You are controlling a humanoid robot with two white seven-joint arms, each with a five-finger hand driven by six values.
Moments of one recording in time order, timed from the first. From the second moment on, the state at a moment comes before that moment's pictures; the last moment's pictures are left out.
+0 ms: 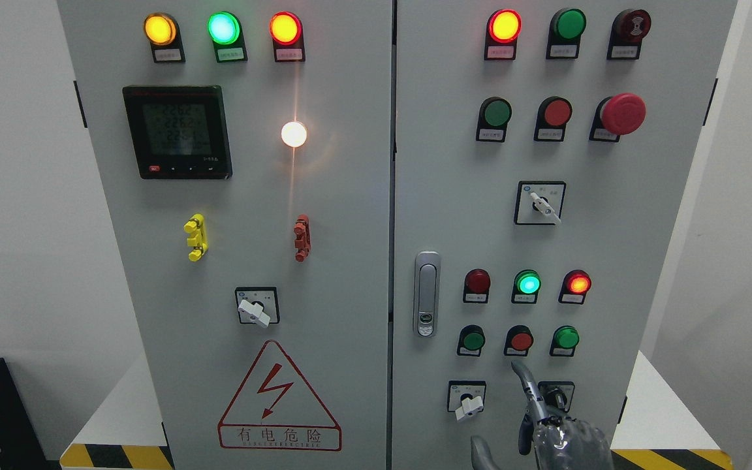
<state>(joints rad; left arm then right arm) 0.00 -0.11 -0.05 0.00 0.11 -0.05 0.04 -0.05 0.13 0.04 -1.87 1.19 -0.16 -0.18</state>
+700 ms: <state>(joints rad) 0.00 -0.11 -0.05 0.00 0.11 -0.05 0.04 -0.14 0.13 0.06 -1.76 1.20 -0.16 -0.18</state>
